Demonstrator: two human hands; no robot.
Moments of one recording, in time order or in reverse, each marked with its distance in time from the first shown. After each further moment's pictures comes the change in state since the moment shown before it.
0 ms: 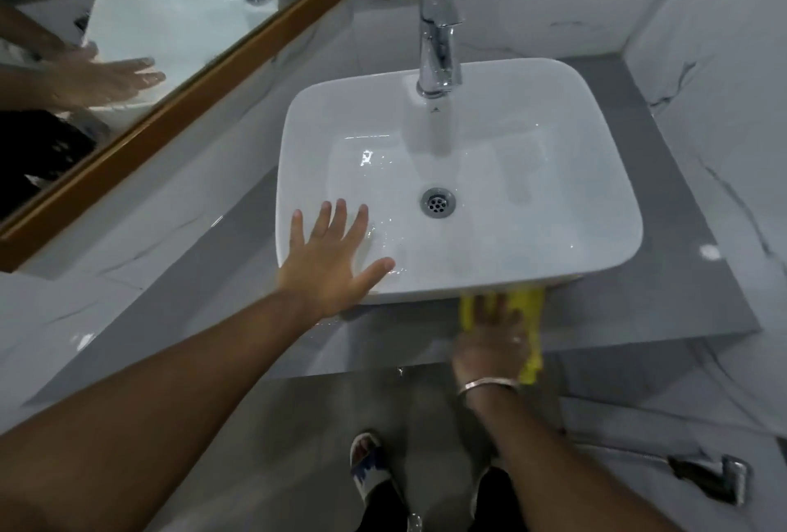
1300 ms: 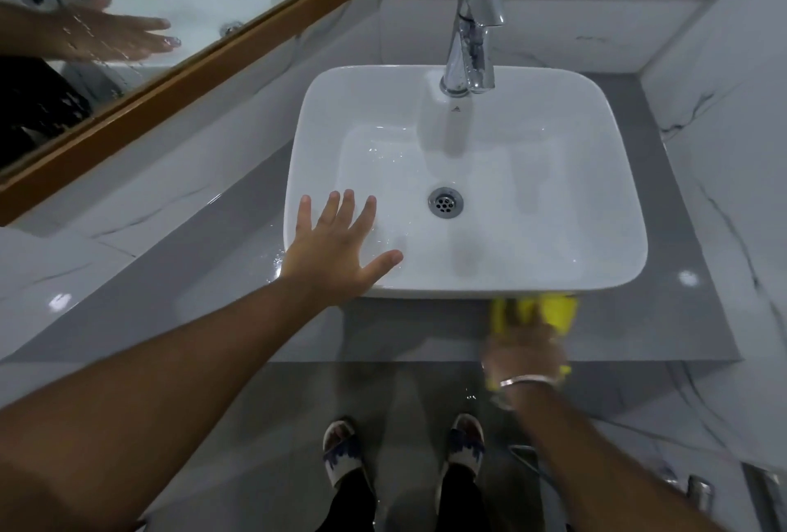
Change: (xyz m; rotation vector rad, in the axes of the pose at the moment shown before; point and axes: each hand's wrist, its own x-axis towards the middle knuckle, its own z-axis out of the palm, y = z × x) left_hand 0.002 -0.004 0.007 -0.001 0.084 -0.013; right_hand 0.025 0.028 -0.048 -0.567 -0.082 -0.044
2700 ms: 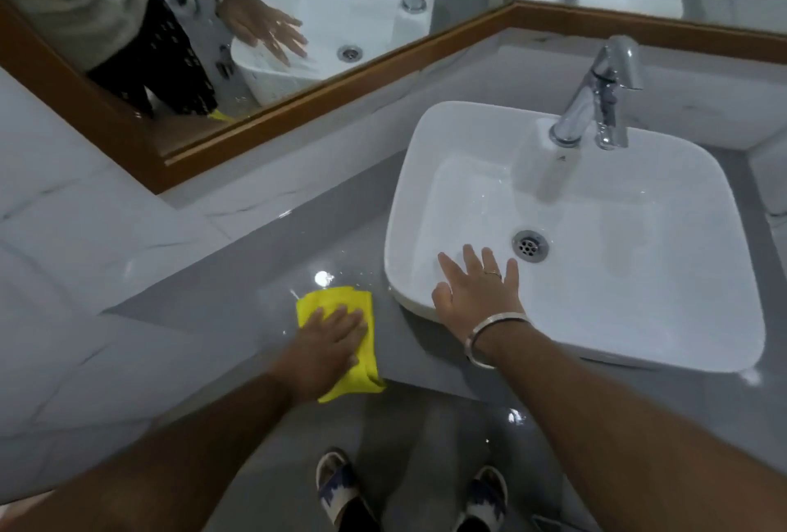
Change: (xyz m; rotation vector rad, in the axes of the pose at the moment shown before) left_hand -0.132 -0.107 0.118 -0.030 0.077 0.163; right_hand 0.012 -0.179 -0.108 -0.022 0.036 -0.558
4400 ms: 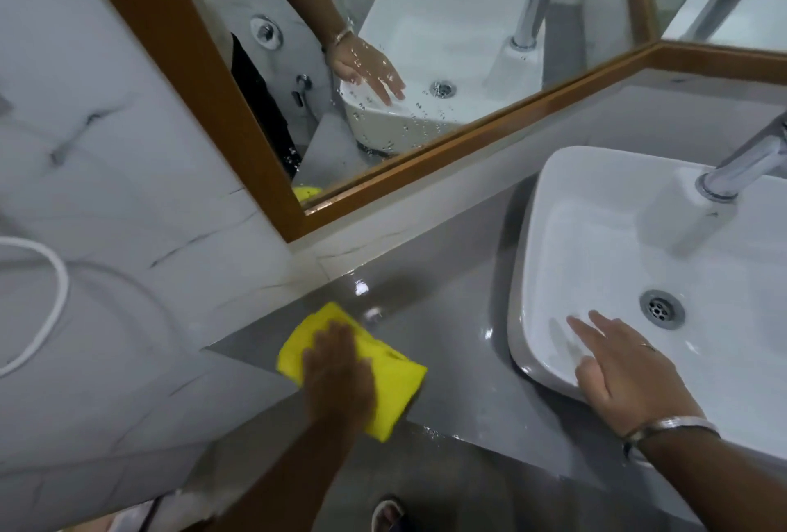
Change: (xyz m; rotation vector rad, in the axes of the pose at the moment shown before) left_hand -0.044 -0.082 0.001 -0.160 0.062 -0.886; right_hand 0.001 -0.014 -0.003 0.075 0.071 0.028
